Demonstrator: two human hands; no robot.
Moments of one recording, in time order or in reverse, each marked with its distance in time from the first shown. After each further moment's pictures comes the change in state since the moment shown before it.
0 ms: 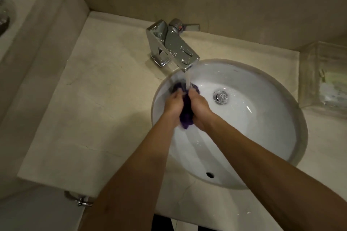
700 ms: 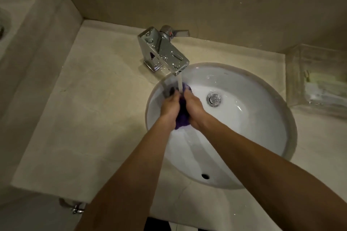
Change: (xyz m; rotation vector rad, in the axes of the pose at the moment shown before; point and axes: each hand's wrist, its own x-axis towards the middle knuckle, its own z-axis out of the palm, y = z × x) left_hand 0.009 -0.006 0.005 -0.034 0.011 -0.028; right_hand 0.008 0.005 0.003 -0.008 0.015 0.010
